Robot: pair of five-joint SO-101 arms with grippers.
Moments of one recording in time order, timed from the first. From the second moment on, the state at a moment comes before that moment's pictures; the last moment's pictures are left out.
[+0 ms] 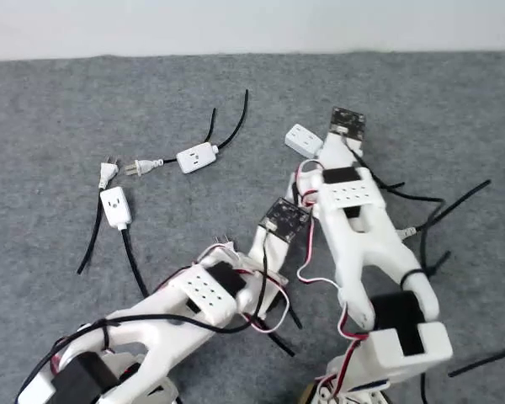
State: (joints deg) left arm 40.8 -16.6 55.9 42.4 15.1; right arm -12.8 4.7 21.9 50.1 -25.5
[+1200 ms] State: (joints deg) left arm 47.3 -10.4 51.7 36.2 22.3; right arm -9.4 13.4 14.7 49.9 -13.7
